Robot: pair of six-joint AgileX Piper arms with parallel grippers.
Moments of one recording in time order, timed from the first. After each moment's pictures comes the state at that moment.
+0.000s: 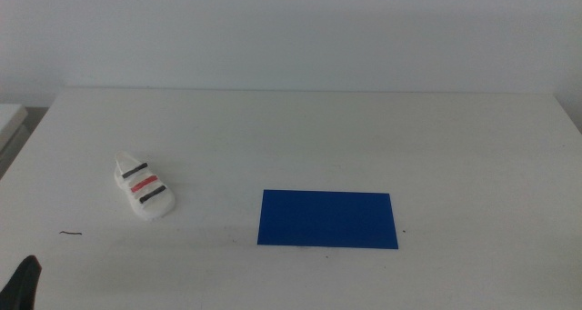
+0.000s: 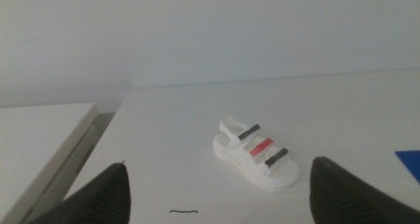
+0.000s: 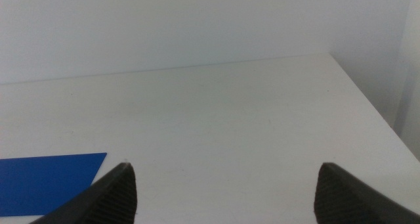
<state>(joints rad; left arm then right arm) -0.01 0.00 0.00 -0.03 0.20 0.06 0.03 0.00 0.00 -0.04 0.27 0.14</state>
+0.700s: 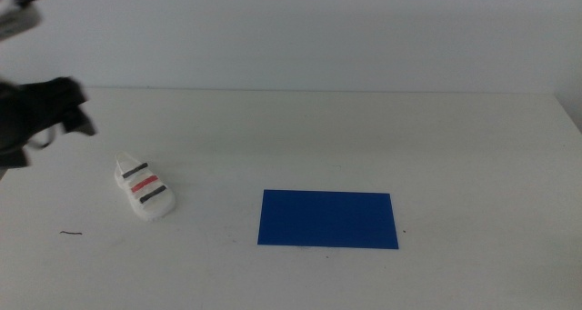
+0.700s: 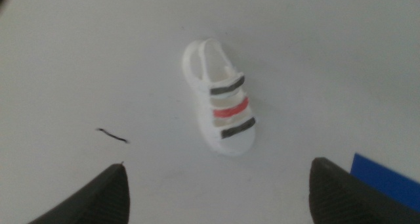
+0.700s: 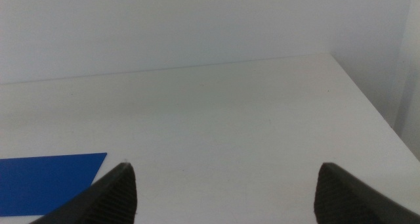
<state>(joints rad) 0.01 1.25 -1.03 -0.11 0.83 -0.37 0.03 0.00 0.00 -0.04 0.27 0.14</state>
